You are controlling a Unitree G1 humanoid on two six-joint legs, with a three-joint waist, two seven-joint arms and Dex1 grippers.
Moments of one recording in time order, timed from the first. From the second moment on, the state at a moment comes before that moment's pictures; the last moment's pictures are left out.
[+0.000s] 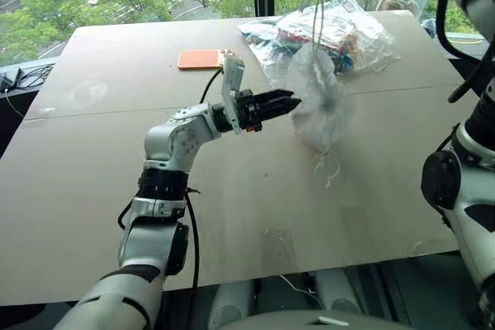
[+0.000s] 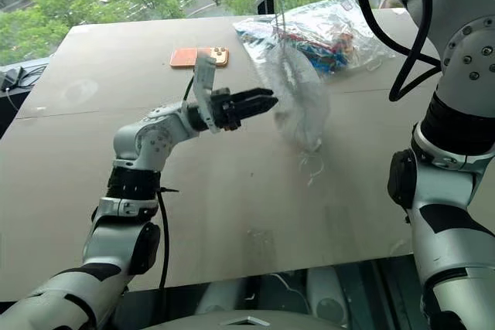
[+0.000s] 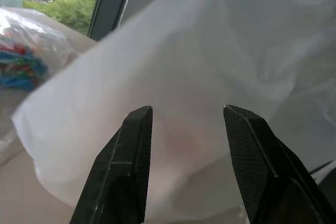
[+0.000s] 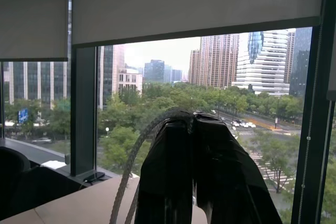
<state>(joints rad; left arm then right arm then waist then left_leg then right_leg) -0.72 0.35 0.00 0.11 -0.67 0.78 -1.02 -1.26 -0.44 -0.21 -0.25 0.84 0.86 0.21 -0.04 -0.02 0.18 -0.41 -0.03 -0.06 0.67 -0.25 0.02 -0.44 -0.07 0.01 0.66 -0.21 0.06</state>
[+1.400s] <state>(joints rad) -0.95 0.30 0.12 0.53 -0.51 0.39 -0.83 -1.31 -0.44 -0.21 -0.32 0.92 0.90 0.19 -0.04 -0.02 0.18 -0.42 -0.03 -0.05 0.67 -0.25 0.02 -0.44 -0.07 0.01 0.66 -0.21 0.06</state>
